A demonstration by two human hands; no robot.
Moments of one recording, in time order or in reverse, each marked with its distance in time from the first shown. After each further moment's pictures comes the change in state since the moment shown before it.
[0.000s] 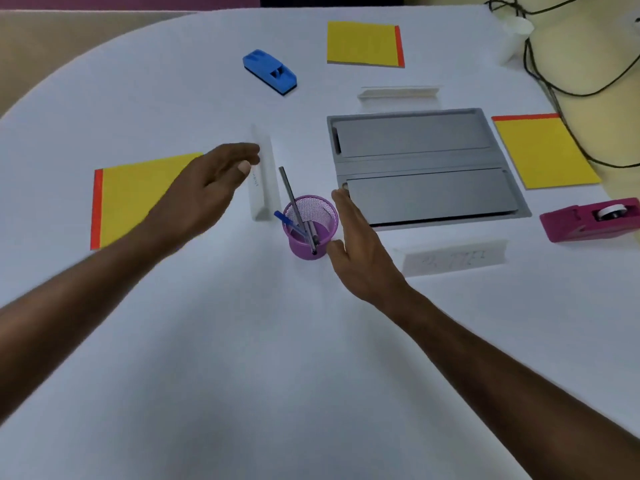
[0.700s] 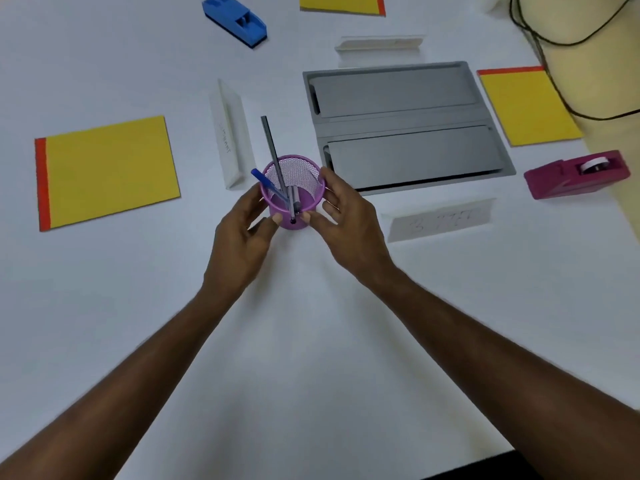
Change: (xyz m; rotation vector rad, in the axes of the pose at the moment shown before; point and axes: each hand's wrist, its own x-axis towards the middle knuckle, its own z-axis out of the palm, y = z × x) left_hand -0.052 -0.038 0.114 -0.220 0.070 -0.147; right_hand -0.005 0.007 0.016 0.265 0.179 0.152
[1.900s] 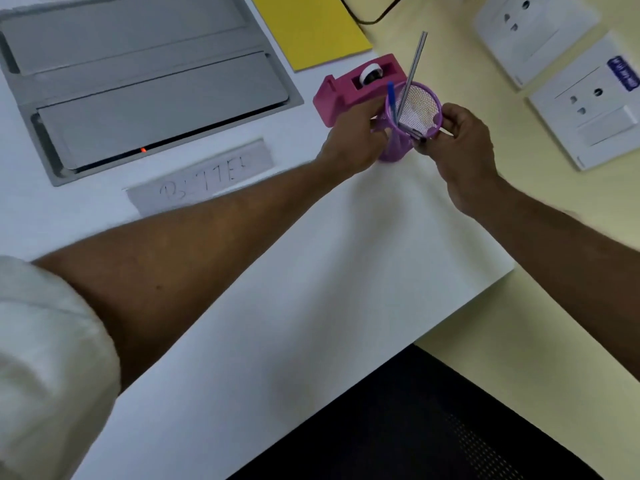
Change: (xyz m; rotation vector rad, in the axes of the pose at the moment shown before) left_hand 0.013 0.176 0.447 0.128 -0.656 0.325; right_hand -0.072 0.227 -0.398 0.009 0.610 0.370
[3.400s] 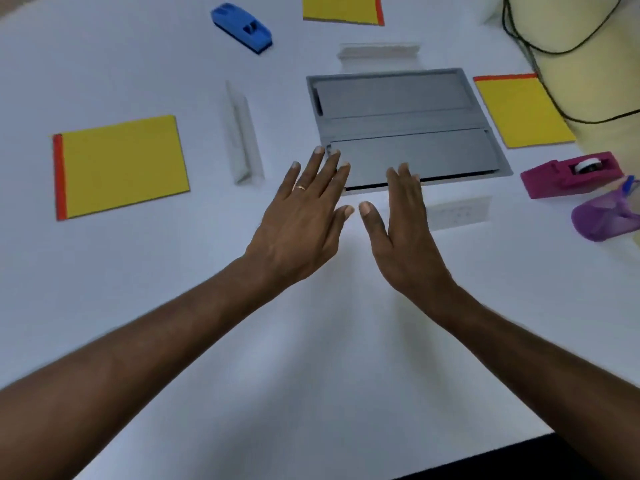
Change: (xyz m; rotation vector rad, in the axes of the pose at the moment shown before) left_hand -0.308 -0.122 -0.285 0.913 0.301 -0.067; right_hand -0.251 -0.161 0.280 -0.333 -0.424 -0.496
